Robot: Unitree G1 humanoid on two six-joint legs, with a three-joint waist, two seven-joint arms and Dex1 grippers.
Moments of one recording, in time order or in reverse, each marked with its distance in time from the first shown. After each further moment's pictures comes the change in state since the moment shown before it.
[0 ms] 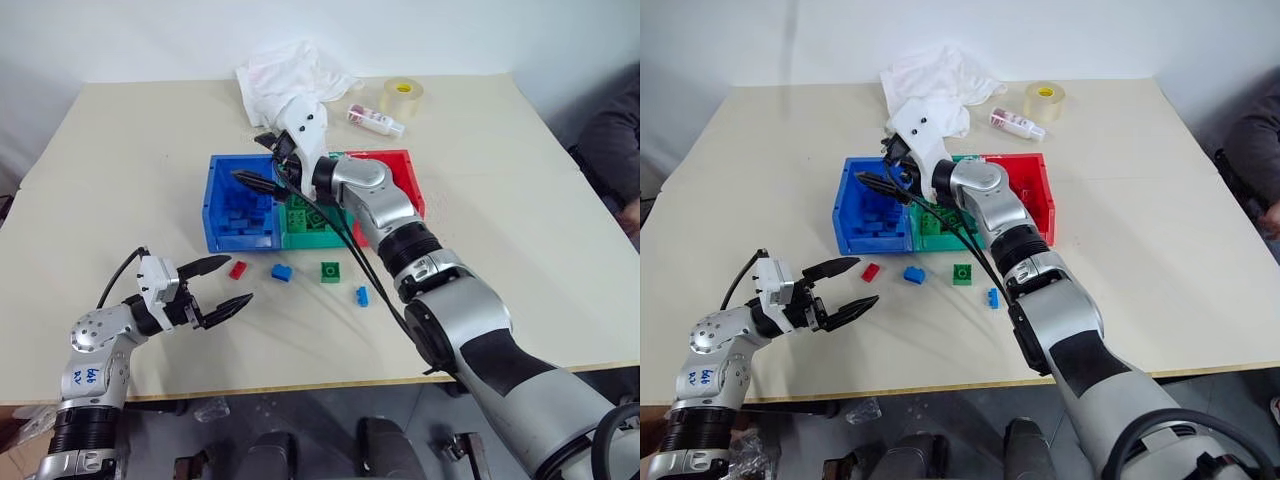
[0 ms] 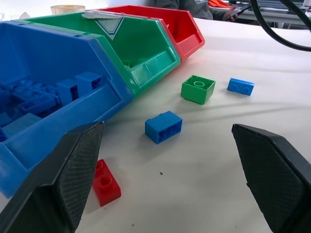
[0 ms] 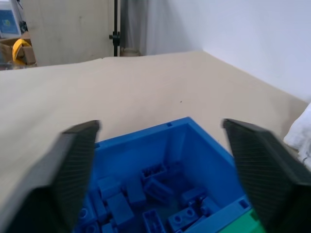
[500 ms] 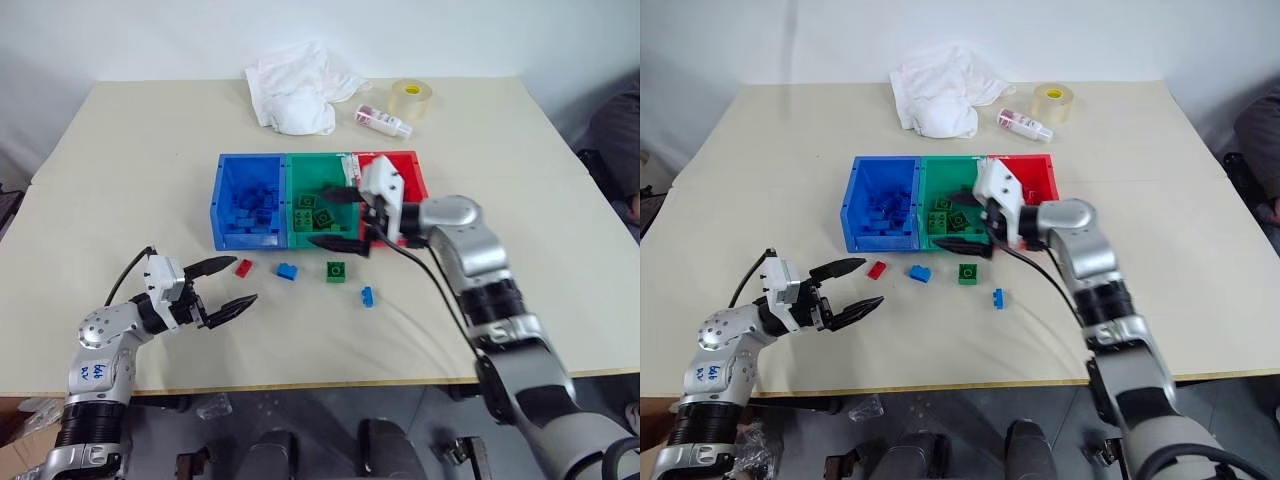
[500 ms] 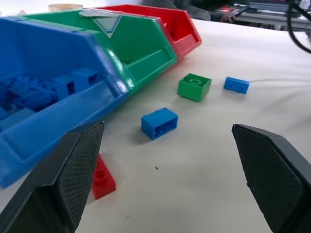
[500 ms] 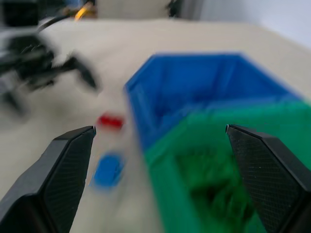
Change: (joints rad) left arm -0.024 -0.006 -0.028 0.038 0.002 -0.010 -0.038; right arm 0.582 -0.468 0.049 -0.875 0.113 0.344 0.439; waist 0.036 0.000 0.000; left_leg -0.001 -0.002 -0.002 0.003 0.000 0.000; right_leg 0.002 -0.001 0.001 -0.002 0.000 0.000
